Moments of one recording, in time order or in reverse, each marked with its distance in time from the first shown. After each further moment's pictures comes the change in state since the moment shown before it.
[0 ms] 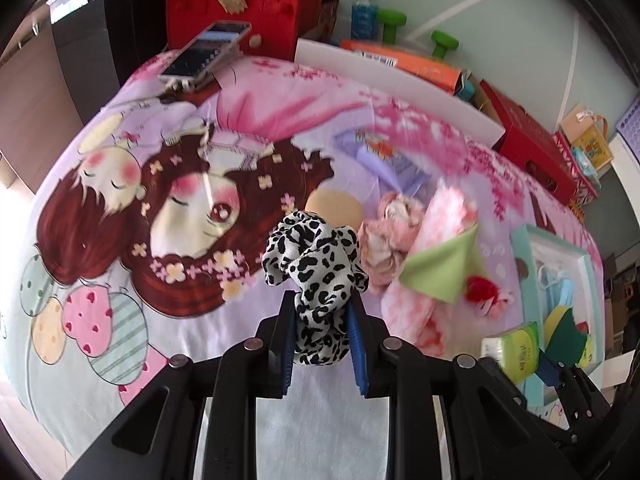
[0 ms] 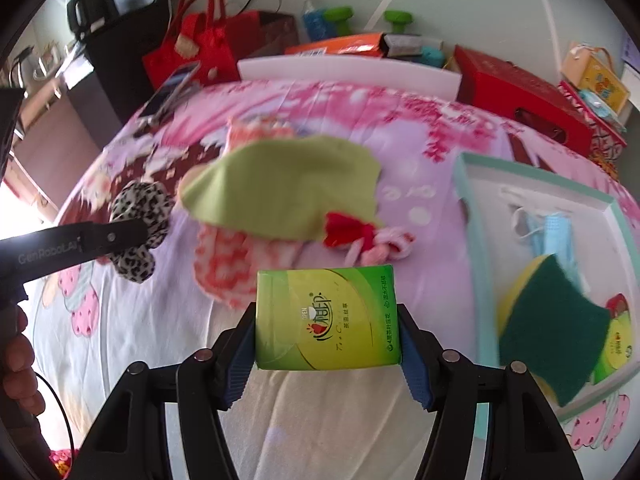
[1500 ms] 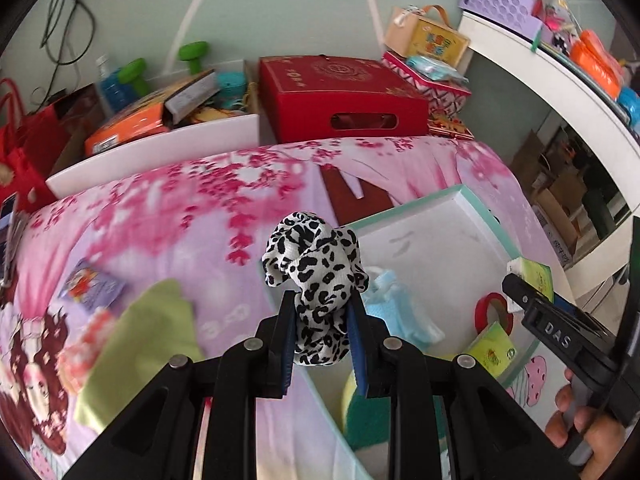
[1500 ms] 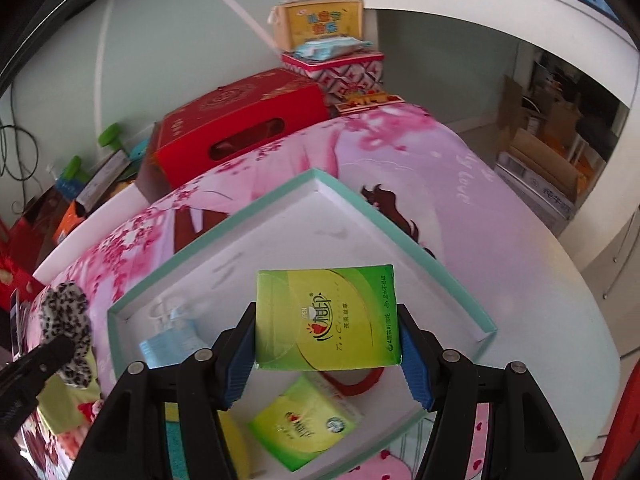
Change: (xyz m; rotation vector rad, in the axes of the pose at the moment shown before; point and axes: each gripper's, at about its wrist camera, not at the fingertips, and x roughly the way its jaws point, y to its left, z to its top) left arm 0.027 -0.278 0.015 0.528 -0.009 -0.221; right arm -0.071 -0.279 -0.007 0.658 -0.134 -0.368
